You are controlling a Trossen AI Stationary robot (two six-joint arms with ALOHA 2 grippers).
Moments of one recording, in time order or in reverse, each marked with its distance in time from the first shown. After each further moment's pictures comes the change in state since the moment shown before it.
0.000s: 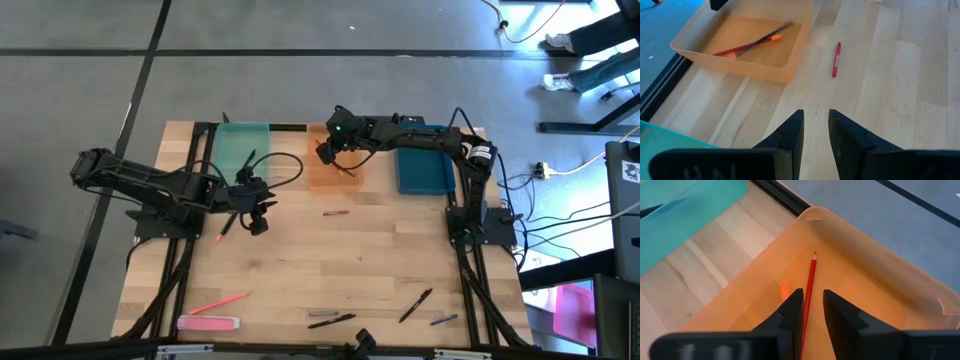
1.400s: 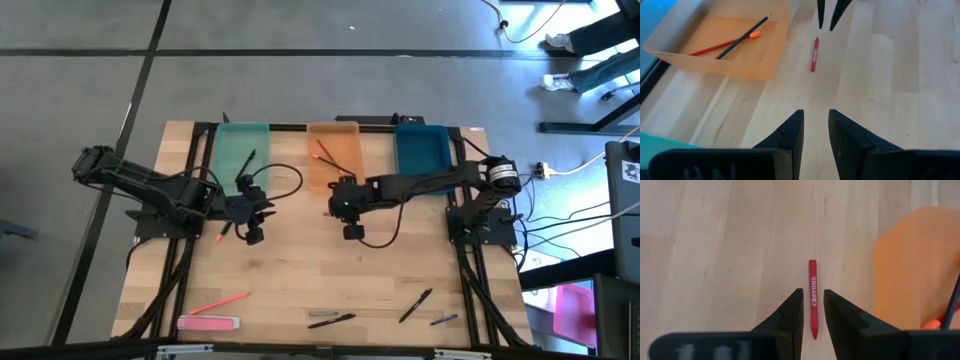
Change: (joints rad) left arm -0.094 0.000 0.000 -0.012 0.004 -0.036; right arm 0.448 -0.180 -0.259 -0.122 -0.115 -0.446
